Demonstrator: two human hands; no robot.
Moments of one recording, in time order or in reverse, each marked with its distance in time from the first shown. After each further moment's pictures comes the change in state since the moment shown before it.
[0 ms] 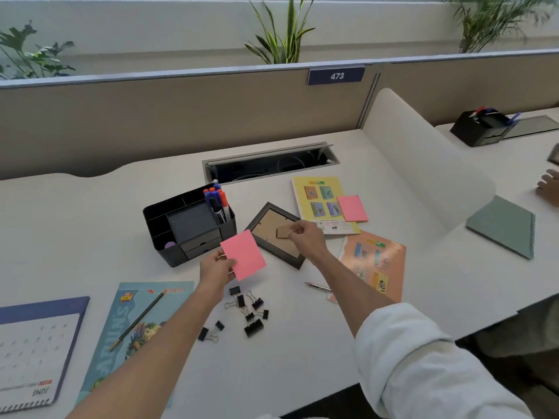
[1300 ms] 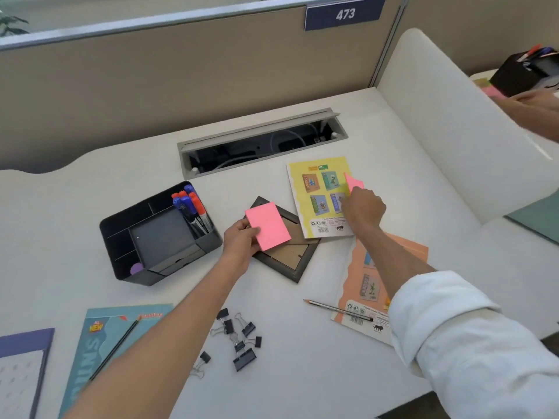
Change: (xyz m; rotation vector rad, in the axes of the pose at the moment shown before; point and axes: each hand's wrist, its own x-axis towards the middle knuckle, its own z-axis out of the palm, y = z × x) left_hand 0.093 0.020 0.104 -0.105 -0.120 -0.104; right_hand 0.137 0.054 -0.084 -0.805 0.316 0.112
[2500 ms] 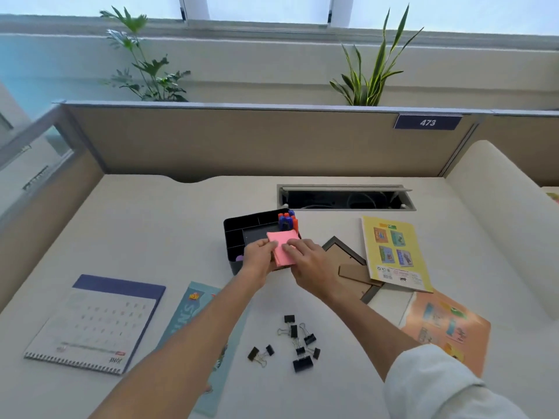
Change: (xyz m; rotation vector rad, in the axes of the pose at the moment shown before) left_hand -0.102 0.067 -0.115 -0.121 0.182 0.174; right_hand -0.198 -0.181 -0.022 0.203 0.229 -1.211
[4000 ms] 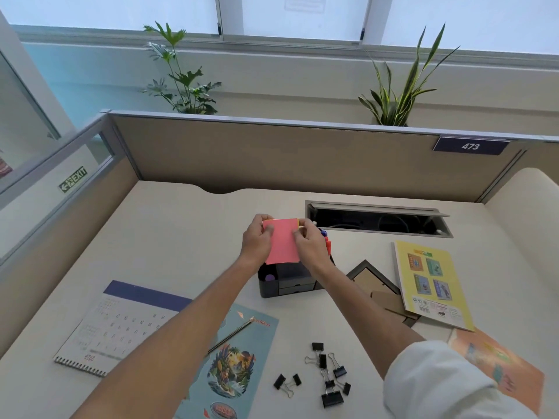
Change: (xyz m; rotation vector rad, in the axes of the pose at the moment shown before) left_hand 0.034 0.083 -0.054 0.508 0.072 0.498; right_hand 0.123 -0.046 0.004 0.987 0.008 0.715
